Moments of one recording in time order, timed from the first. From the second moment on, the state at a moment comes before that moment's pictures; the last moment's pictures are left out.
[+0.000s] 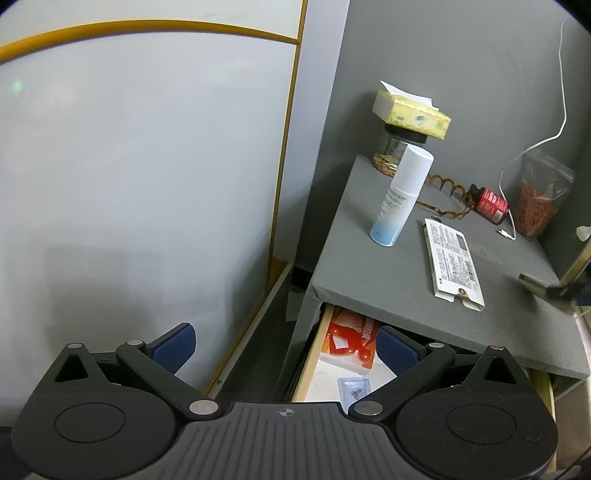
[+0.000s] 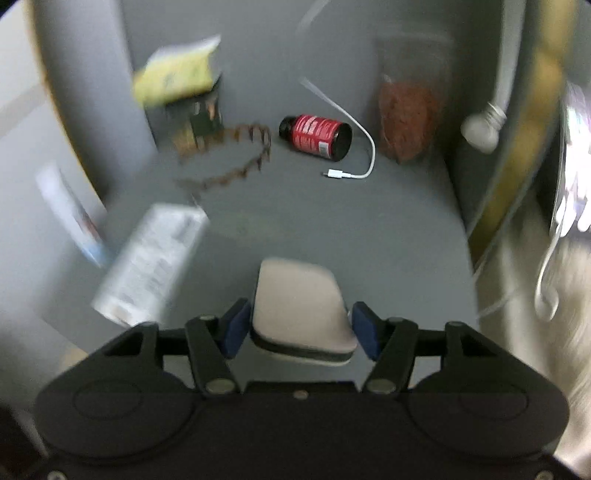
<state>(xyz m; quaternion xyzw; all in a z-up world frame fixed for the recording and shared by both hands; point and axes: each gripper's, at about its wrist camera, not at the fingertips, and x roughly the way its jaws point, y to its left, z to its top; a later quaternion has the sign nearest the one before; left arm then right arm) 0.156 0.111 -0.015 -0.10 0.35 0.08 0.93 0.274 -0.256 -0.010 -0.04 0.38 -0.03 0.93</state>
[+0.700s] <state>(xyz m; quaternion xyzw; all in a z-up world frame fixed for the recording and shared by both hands) 0.157 0.115 -0.015 -0.12 0.35 0.08 0.93 0.295 -0.267 -0.030 0.03 0.39 -0.07 0.92</state>
